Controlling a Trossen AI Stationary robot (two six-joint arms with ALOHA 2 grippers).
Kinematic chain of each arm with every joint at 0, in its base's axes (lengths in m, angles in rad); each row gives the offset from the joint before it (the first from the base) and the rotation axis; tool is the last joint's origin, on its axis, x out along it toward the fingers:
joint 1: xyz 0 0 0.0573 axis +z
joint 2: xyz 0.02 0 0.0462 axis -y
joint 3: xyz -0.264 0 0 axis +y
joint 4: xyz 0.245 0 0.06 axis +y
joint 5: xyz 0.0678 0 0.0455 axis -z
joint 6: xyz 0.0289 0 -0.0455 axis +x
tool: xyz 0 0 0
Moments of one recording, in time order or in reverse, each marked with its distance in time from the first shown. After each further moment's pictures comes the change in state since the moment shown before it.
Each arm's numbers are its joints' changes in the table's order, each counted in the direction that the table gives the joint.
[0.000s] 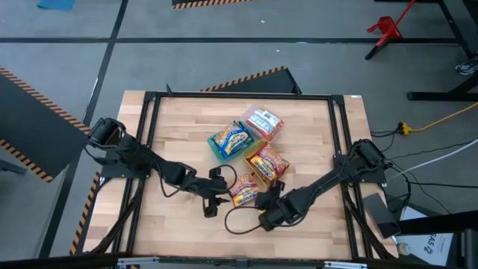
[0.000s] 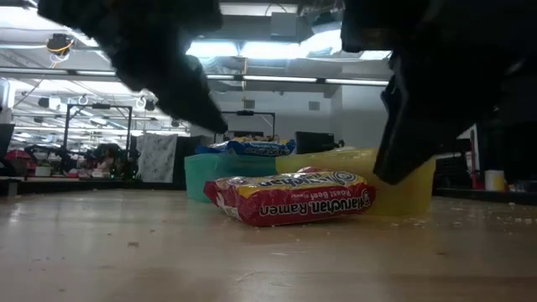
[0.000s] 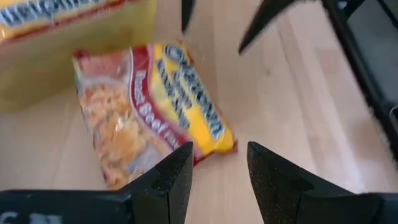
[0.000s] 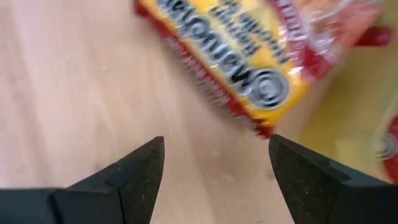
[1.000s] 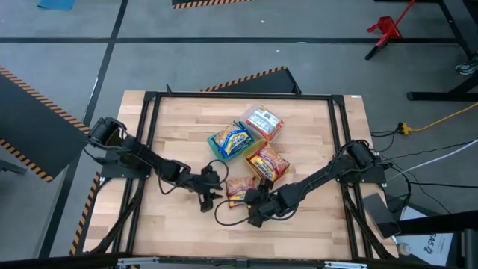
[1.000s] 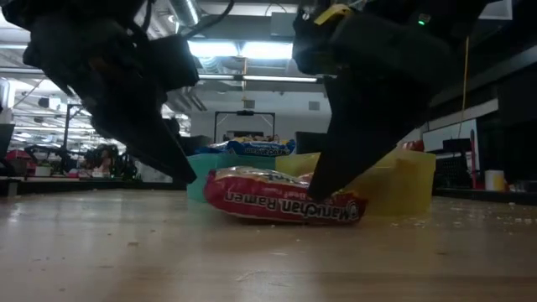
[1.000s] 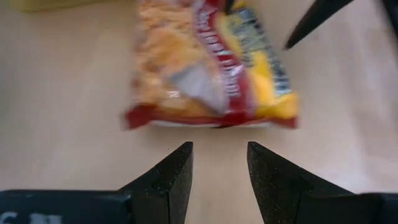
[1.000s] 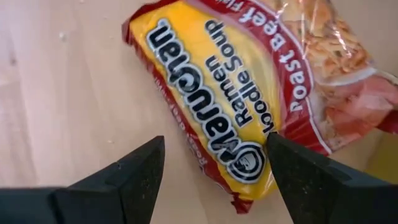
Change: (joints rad) left arm 0.034 0.000 0.215 -0.176 0.015 -0.146; right arm -0.073 -0.073 0.005 -0.226 -0.019 -0.051
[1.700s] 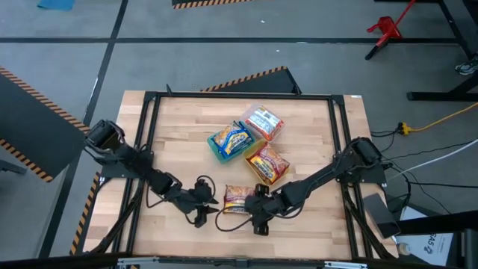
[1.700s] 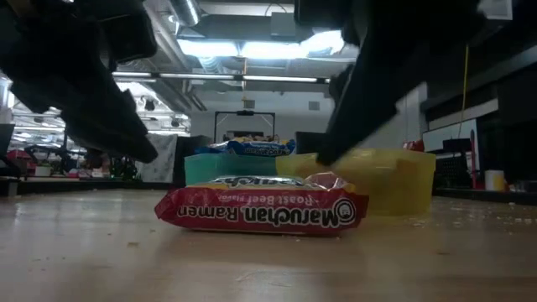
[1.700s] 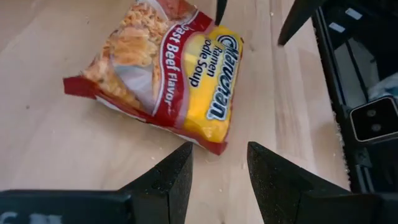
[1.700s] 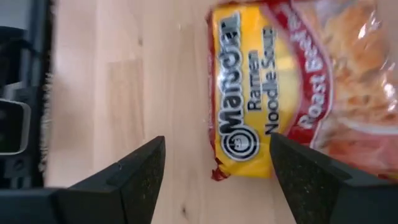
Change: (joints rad) left arm -0.221 0.000 0.000 -0.085 -0.173 -0.250; right arm 0.001 0.058 -0.003 -0.072 -0.230 -0.162
